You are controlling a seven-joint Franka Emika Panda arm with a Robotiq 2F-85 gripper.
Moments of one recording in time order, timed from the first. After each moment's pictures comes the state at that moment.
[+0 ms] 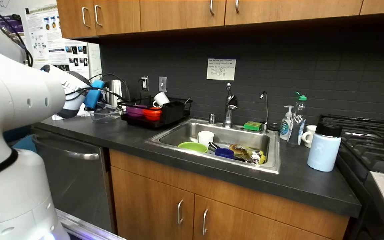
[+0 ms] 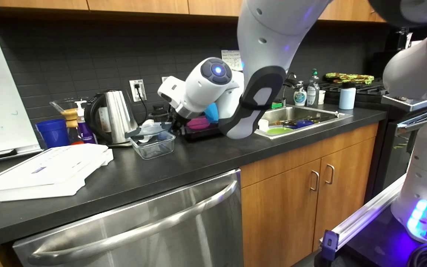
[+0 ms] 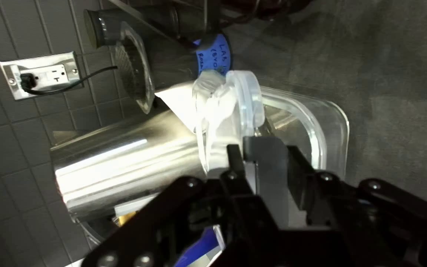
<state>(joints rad) -1.36 -0.92 1.86 -2.22 -0.31 3.45 -0.15</state>
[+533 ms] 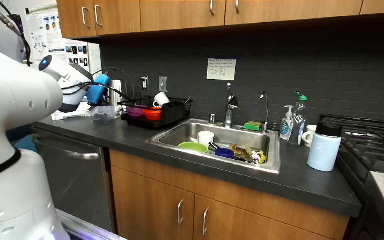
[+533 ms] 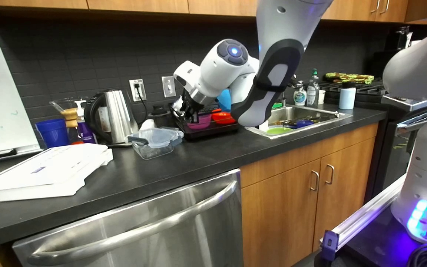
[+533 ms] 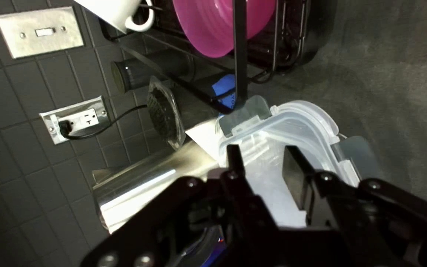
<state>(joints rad) -1.28 -0.82 1.76 -2.35 -0.31 3.45 -0.15</state>
